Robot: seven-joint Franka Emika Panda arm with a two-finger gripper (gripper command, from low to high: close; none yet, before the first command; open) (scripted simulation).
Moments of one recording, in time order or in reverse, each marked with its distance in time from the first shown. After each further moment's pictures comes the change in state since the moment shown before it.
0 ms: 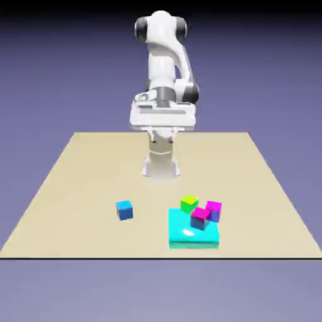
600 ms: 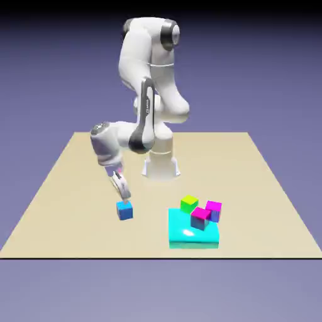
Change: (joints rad) arm -0.454 0.611 0.006 0.083 0.306 -0.404 0.456
